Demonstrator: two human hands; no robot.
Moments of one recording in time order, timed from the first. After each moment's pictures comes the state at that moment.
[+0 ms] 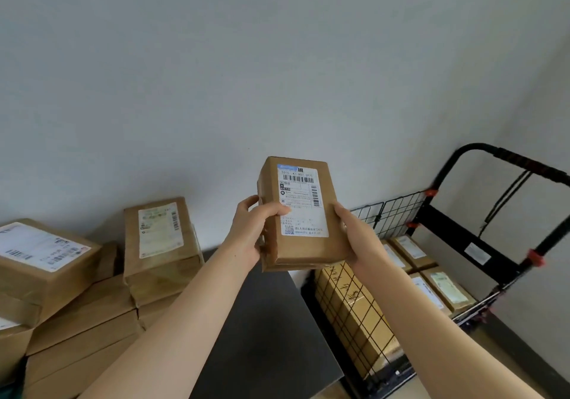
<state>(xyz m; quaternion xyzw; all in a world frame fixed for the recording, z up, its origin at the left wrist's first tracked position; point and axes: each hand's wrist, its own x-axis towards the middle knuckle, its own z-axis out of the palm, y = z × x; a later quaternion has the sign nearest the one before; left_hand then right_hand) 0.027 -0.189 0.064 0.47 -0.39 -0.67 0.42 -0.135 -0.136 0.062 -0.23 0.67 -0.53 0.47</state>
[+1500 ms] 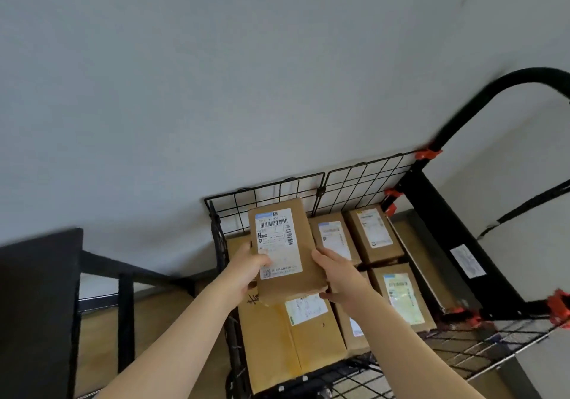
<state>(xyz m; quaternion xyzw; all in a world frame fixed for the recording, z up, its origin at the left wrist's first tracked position) -0.388 -0.319 -0.170 0.62 -0.32 -0.69 0.19 -0.561 -0.278 -0.143 -0.21 0.71 -0.25 0.62</state>
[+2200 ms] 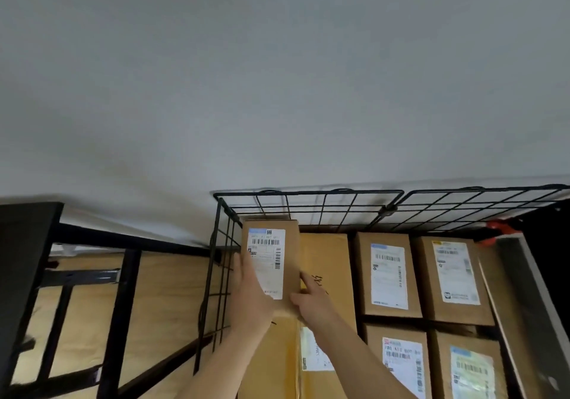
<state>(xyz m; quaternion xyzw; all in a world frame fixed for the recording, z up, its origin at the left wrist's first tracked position) -0.395 -0.342 -0.318 0.82 -0.42 -0.38 0.08 -0.520 -0.360 -0.322 -0.27 0.65 -0.07 0.71</state>
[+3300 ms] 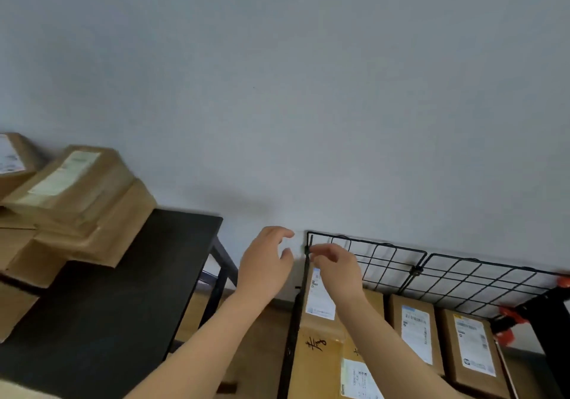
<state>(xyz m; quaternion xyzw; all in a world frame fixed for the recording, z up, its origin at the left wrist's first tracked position) -0.313 -0.284 -0.056 0.76 -0.56 -0.20 0.28 -0.440 -0.320 -0.071 -0.53 0.60 -0.28 0.53</state>
